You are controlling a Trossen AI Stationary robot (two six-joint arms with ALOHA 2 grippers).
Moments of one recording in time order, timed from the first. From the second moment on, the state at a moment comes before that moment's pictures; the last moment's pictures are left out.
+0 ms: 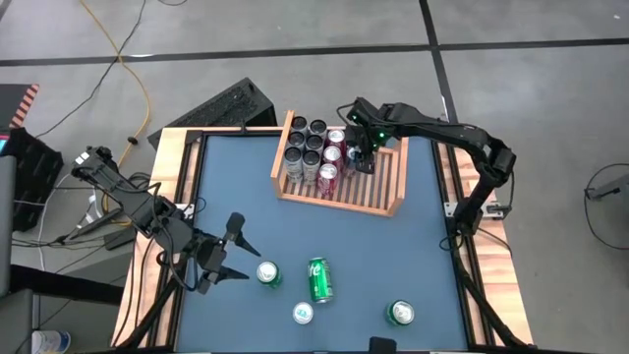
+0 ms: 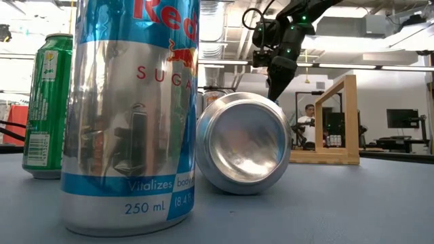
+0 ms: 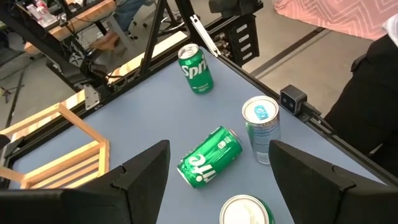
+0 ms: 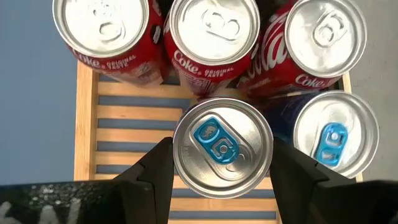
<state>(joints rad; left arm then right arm) -0.62 0.99 0.96 -0.33 -0.28 0.25 -0.56 1.70 1.47 -0.91 -0.08 -0.40</state>
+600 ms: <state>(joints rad) -0.62 0.99 0.96 -0.33 -0.28 0.24 -0.56 1.73 1.47 -0.90 -0.08 -0.41</state>
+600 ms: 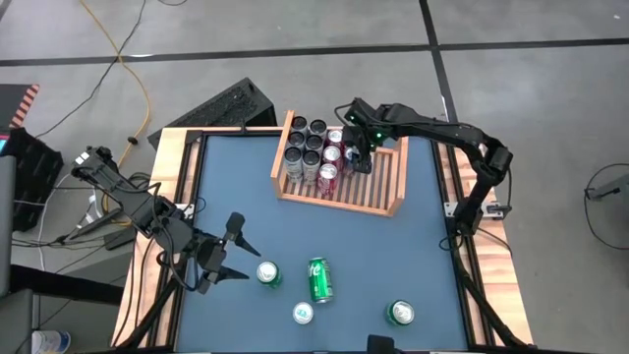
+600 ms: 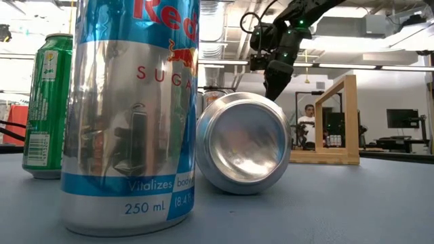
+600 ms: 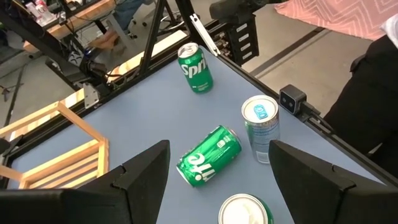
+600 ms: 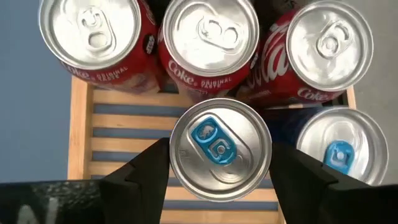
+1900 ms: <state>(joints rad) -0.62 0.99 0.96 -0.40 -0.29 0.05 -0.26 1.73 1.88 -1.36 -0.08 -0.08</state>
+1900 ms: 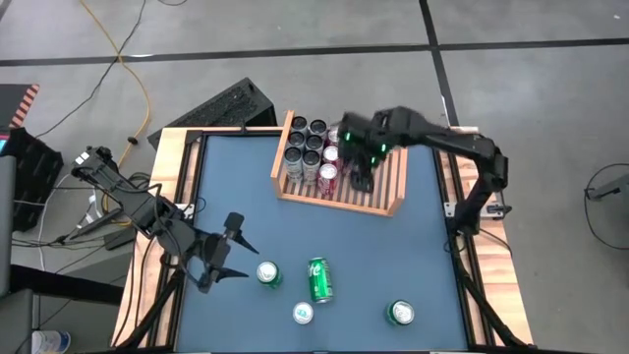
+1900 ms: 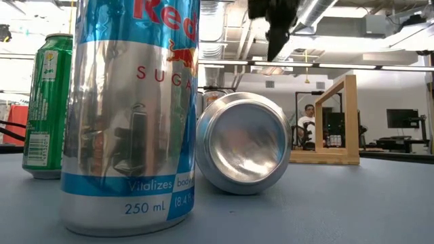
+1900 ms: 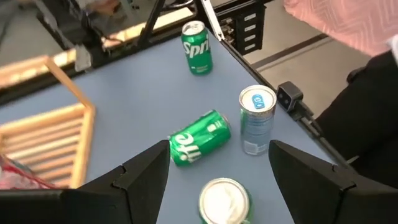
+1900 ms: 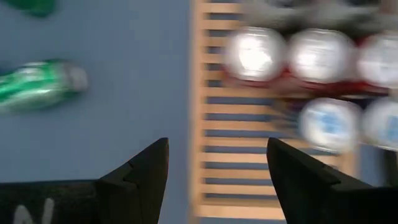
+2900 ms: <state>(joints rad) -0.70 1.00 0.96 -0.39 -0.31 -0.23 0.52 1.98 1.88 -0.70 0.23 -0.06</state>
